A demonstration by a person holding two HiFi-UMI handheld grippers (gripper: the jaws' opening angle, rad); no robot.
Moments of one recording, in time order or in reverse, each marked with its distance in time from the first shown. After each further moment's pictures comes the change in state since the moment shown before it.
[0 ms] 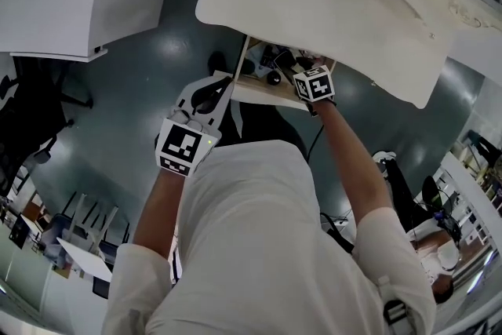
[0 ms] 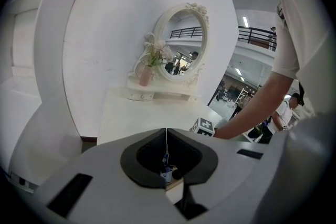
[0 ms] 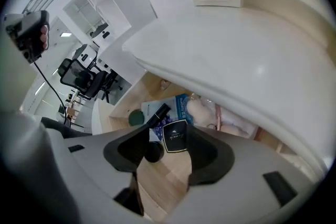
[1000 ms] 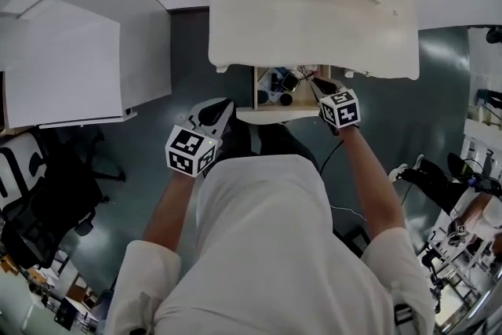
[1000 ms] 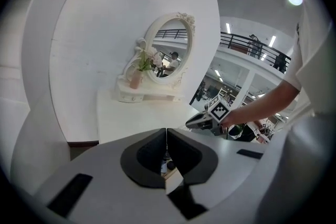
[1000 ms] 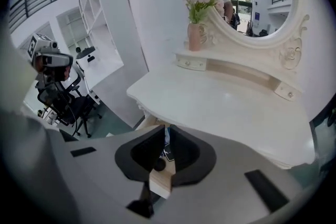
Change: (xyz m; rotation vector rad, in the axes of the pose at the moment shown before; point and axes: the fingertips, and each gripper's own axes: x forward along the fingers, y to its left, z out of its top) left arm -0.054 0.036 0.003 0.053 0.008 -0.234; right arm -0.155 0.038 0.040 0.106 -0.327 -0.294
